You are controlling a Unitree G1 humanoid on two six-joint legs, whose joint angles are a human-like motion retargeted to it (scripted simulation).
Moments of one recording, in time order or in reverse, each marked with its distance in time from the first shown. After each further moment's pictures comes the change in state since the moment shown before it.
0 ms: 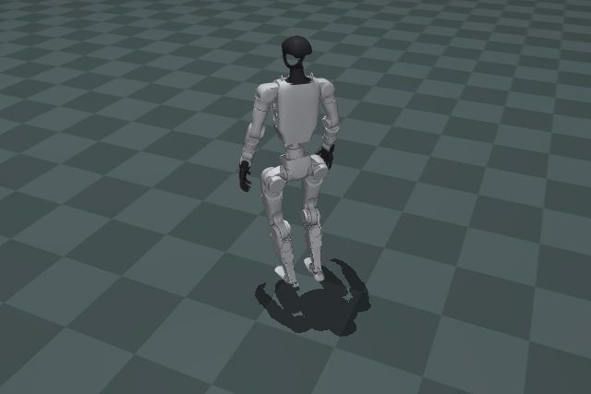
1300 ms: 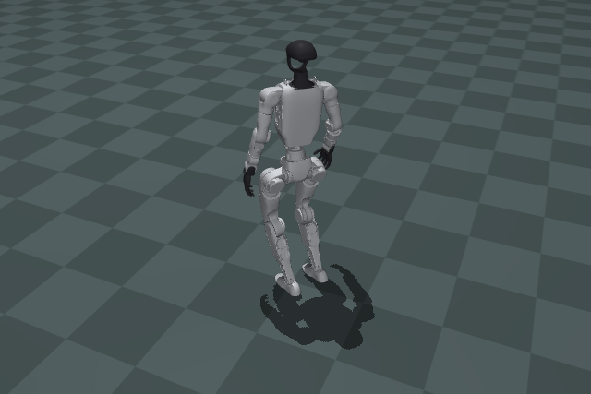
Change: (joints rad) left arm 0.112 -0.036 0.104 -0.025 -0.189 0.007 0.043; right arm 0.086 -0.007 -0.052 -0.123 0.009 -0.002 -0.050; waist -0.036 -0.048 -0.043; left_leg -0.103 -0.045 -0.040 0.302 0.169 -0.026; right_leg -0.085 -0.005 0.131 0.242 0.132 -0.086
